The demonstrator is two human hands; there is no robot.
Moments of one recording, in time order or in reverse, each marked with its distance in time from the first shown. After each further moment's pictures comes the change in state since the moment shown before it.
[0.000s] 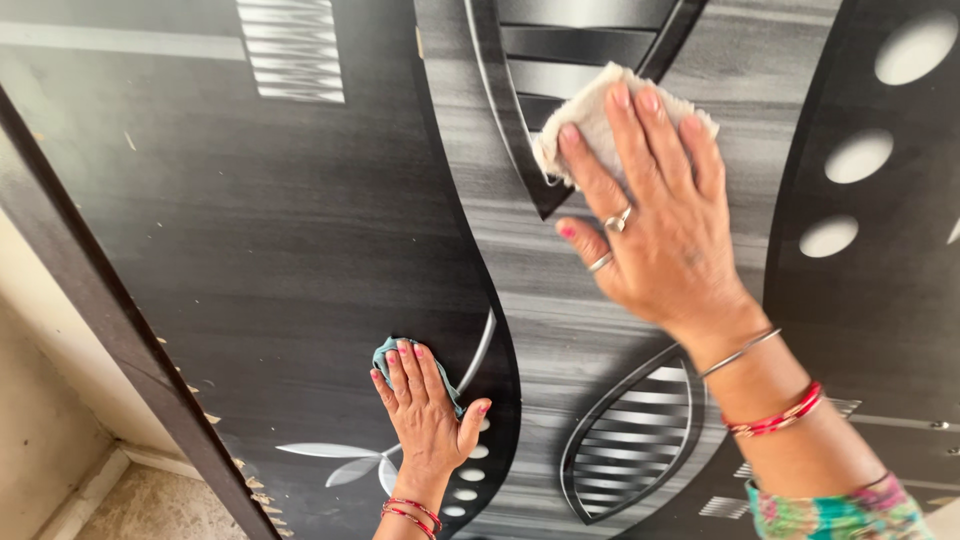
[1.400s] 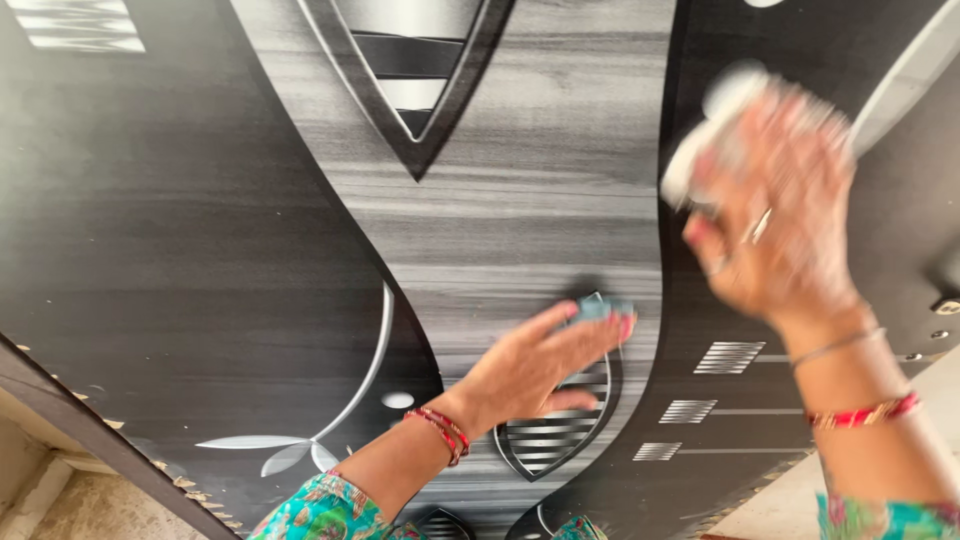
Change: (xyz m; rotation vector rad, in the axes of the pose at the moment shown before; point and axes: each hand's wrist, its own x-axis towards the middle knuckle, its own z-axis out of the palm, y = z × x) left_hand 0.100 0.179 0.007 0.212 -0.237 1.043; right_hand -0.152 0.130 -0.039 -0.045 -0.128 0.117
